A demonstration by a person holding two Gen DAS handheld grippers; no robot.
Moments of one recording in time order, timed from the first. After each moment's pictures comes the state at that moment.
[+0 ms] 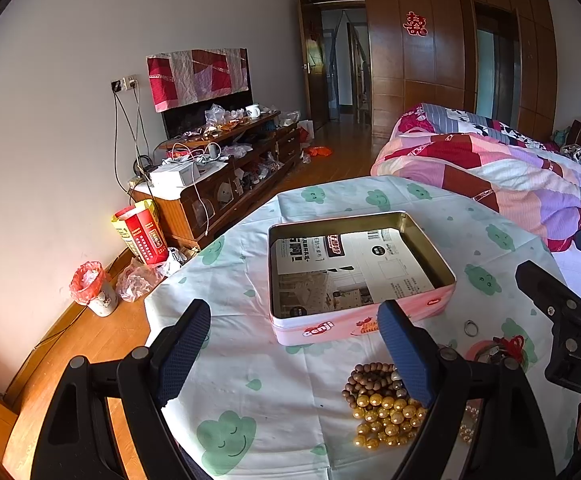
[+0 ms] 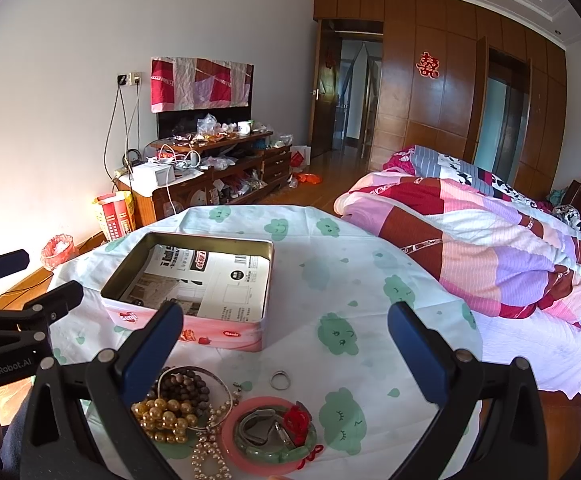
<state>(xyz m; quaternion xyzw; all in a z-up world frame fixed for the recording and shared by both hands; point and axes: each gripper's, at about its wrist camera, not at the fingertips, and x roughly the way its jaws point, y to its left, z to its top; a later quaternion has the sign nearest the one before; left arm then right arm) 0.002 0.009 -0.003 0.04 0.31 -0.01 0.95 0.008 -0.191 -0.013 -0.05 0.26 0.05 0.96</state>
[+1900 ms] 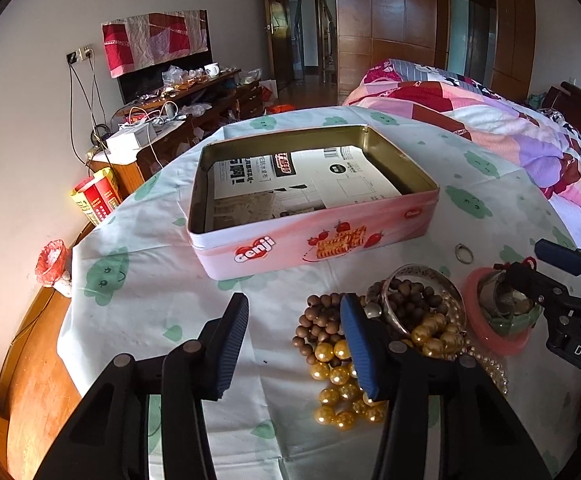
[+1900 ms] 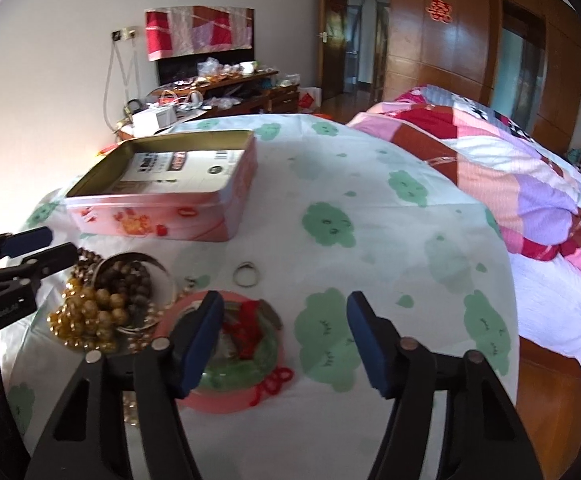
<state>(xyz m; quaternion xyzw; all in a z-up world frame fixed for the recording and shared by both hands) 0.010 -0.020 -0.082 0.05 0.39 -0.07 0.92 0.008 -0.229 -0.091 -0.03 0.35 0.08 0.93</state>
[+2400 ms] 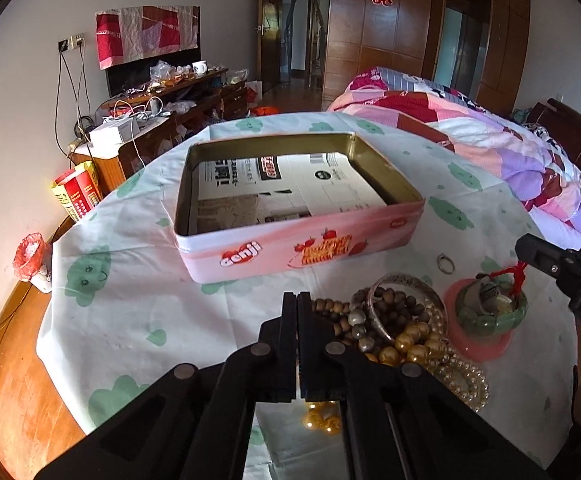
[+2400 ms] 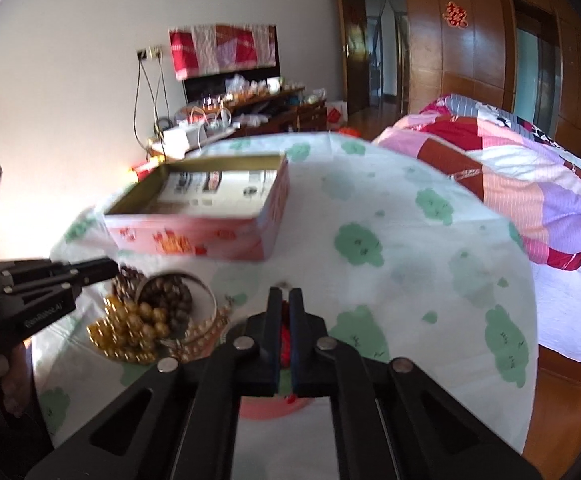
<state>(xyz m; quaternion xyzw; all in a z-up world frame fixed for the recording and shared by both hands) 0.011 -0.012 -0.077 0.01 0.38 -0.10 0.92 0.001 -0.233 -0.074 0.00 0.32 0.13 0.94</state>
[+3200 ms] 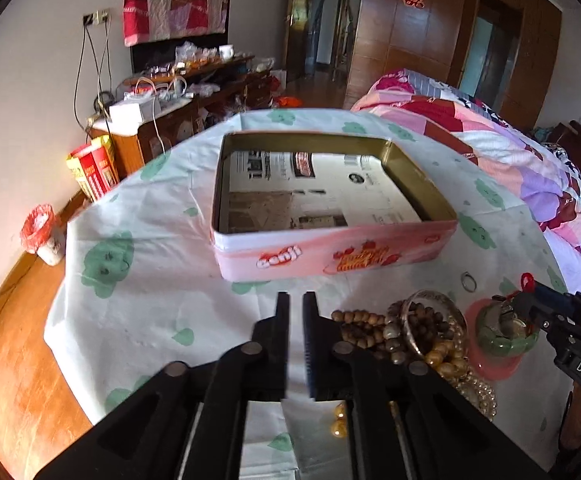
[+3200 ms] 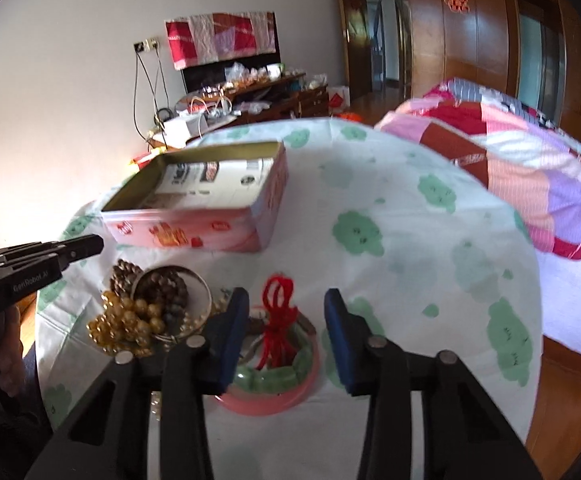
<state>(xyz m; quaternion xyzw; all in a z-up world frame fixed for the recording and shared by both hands) 0.028 0.007 -0.081 -0.02 0.41 -0.07 0.91 0.013 -0.238 -0.085 0.01 0.36 0.14 0.92</state>
